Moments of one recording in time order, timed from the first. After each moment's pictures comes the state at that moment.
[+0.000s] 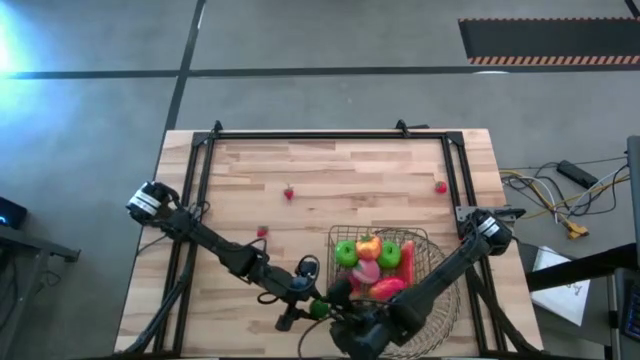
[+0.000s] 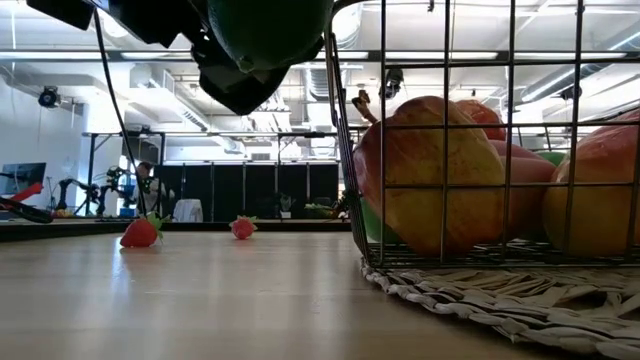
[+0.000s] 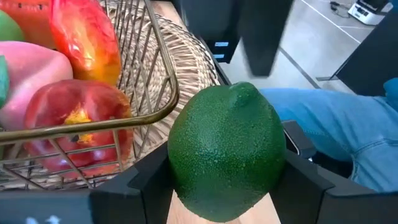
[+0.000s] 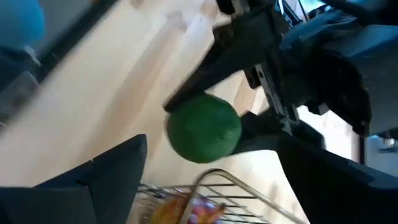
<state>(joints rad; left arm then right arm) -0.51 1.73 0.94 0.38 0.01 -0.28 0.68 2.06 1.83 -0.72 0.56 -0.15</state>
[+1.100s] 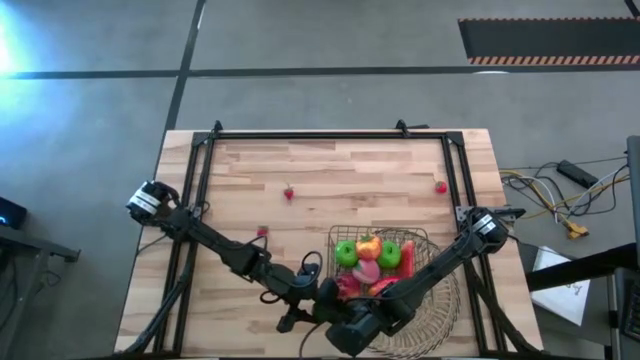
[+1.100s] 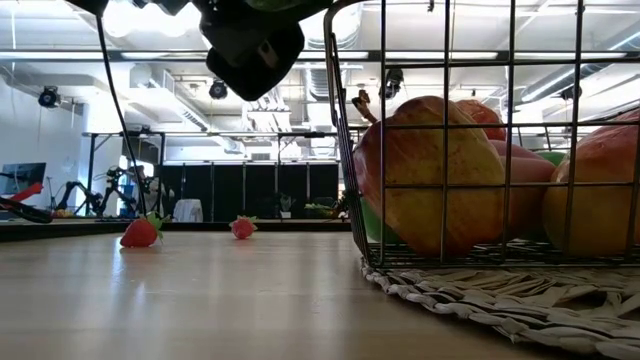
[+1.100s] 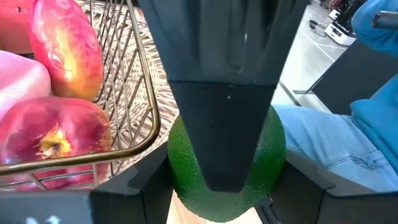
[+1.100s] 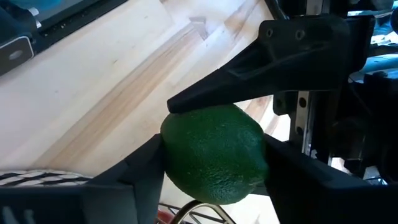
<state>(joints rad) -0.49 1.73 0.98 0.37 0.08 -0.36 0.63 2.07 1.77 -0.60 0.45 -0.45</state>
